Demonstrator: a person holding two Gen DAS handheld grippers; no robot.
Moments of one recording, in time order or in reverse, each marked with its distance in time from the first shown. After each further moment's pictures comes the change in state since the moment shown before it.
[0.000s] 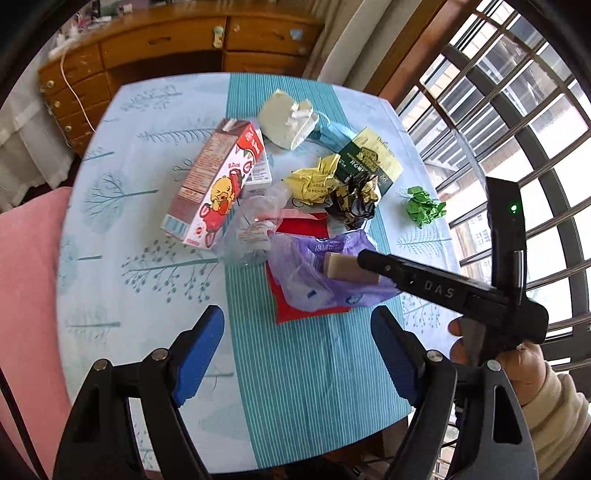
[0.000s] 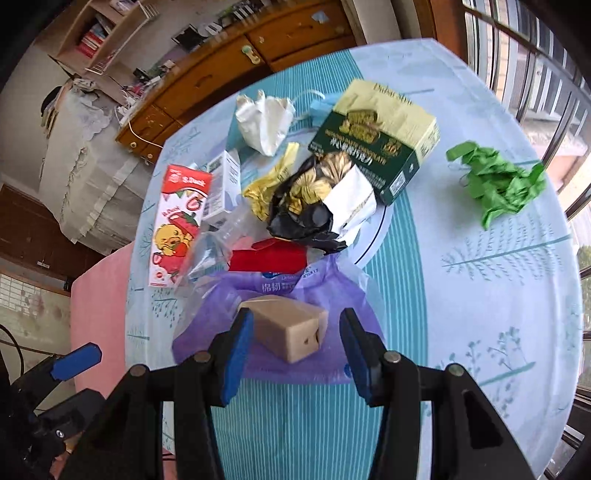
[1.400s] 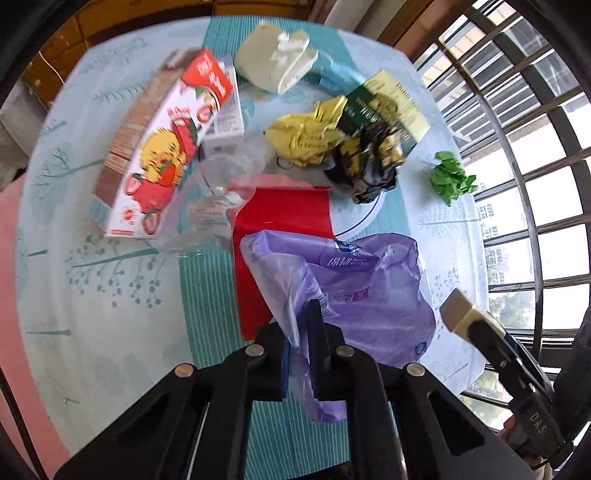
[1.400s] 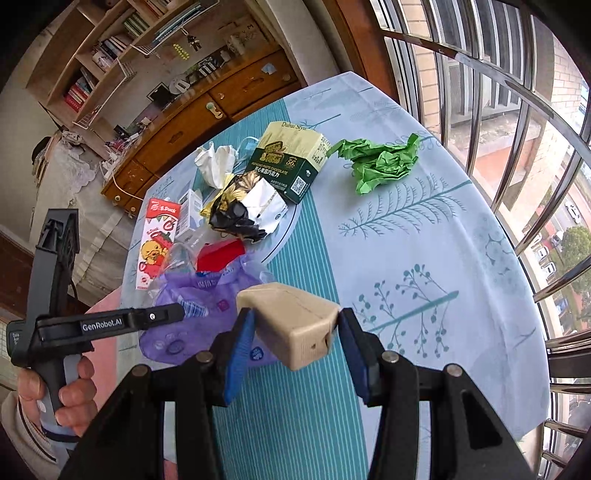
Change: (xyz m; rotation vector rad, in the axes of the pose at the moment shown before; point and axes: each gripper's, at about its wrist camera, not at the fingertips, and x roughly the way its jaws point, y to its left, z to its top) left arm 0.079 -0.021 0.014 -0.022 0.145 0.026; right arm -0.074 -0.049 -0.077 0.109 -0.232 -0.062
